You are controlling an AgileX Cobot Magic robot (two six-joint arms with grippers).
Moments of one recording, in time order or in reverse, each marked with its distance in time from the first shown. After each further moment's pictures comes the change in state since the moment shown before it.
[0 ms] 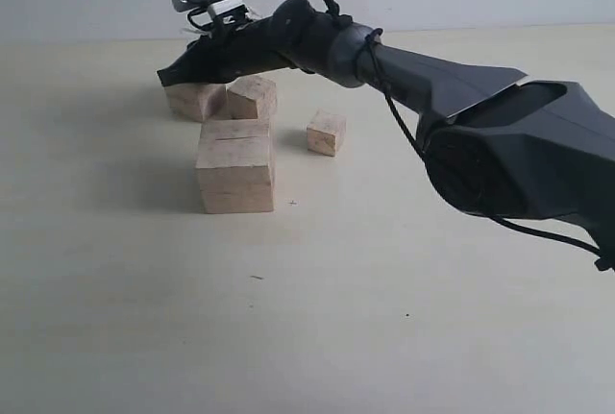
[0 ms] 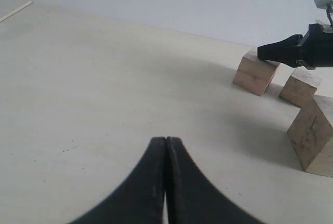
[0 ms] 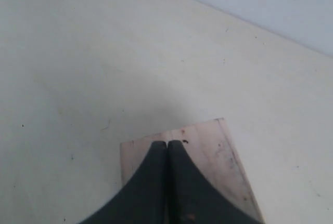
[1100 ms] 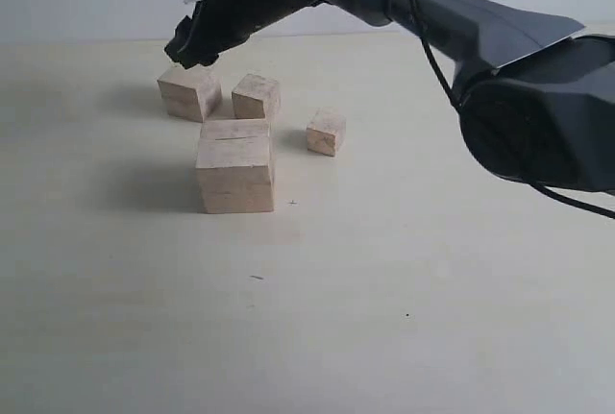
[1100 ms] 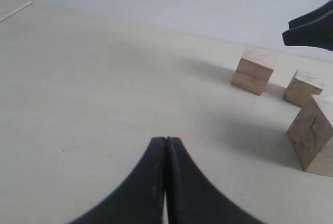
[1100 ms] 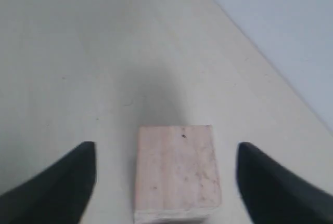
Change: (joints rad) left arm 0.000 0.000 0.000 0.000 0.000 0.000; right arm -0.039 -0.145 -0.001 -0.136 0.261 -0.191
